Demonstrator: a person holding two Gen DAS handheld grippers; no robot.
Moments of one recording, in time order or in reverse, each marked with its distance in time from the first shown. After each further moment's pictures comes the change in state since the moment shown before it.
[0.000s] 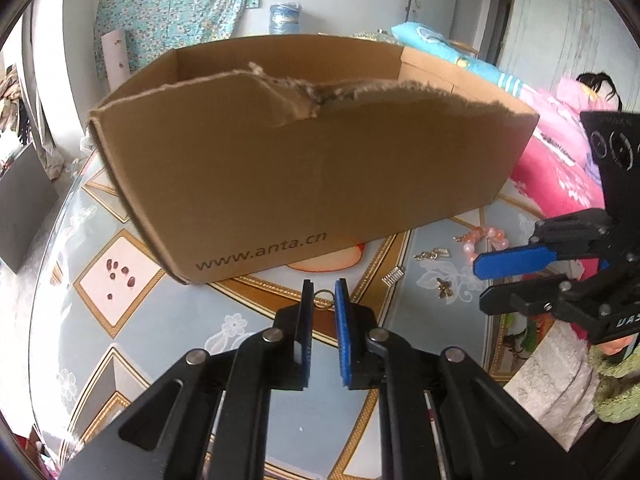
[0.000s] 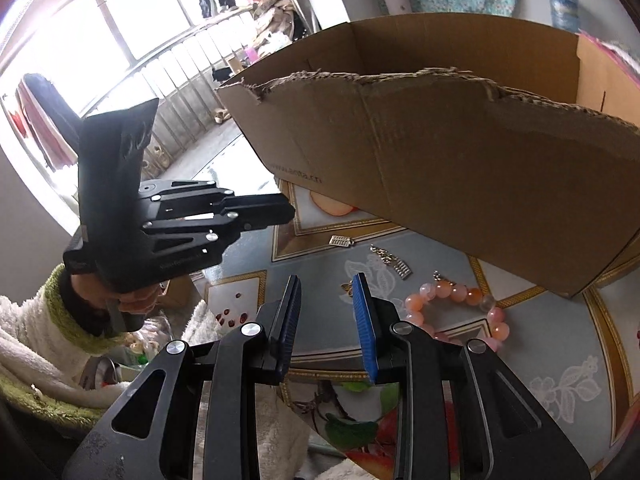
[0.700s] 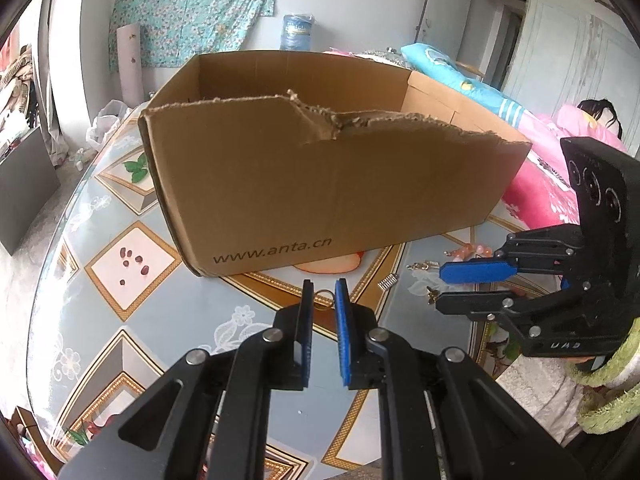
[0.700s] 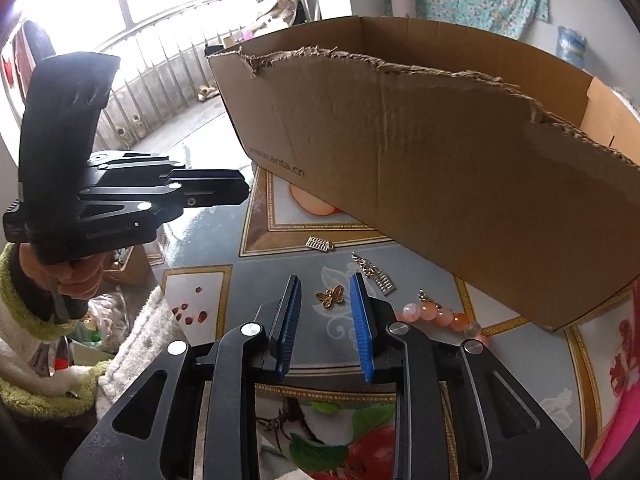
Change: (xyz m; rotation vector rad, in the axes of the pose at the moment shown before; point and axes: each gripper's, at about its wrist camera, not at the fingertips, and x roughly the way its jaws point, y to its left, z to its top) left arm -0.019 0.011 -0.006 -0.065 -0.046 -0.018; right arm 0.023 0.016 0.006 -0.132 0.016 -0.171
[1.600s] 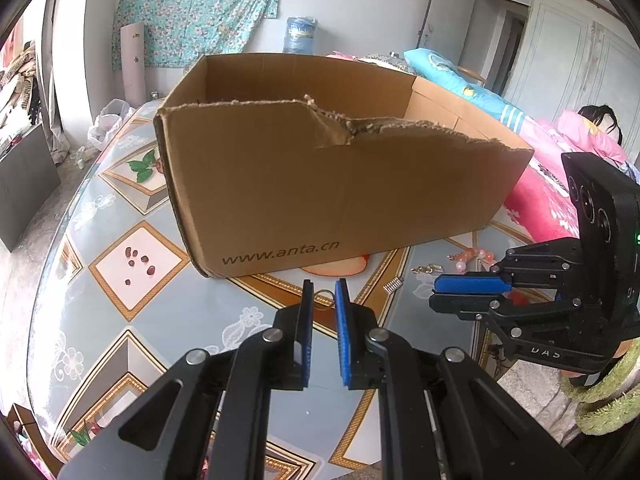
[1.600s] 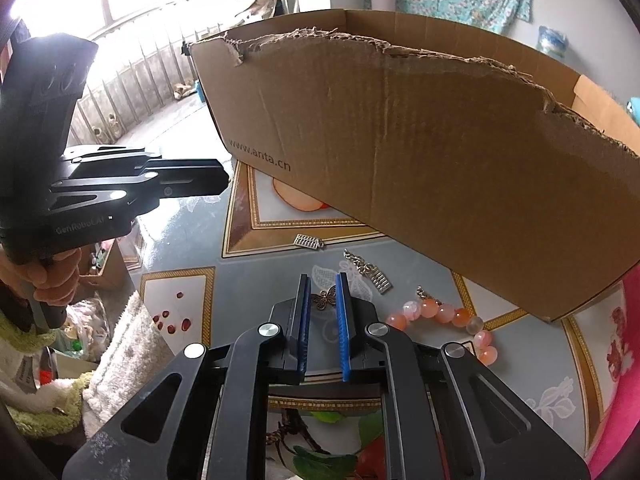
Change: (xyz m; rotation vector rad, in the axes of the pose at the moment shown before) left arm -0.003 0.003 0.001 -0.013 -0.010 -0.002; right arm 0.003 0.004 -0.002 0.033 -0.002 -0.064
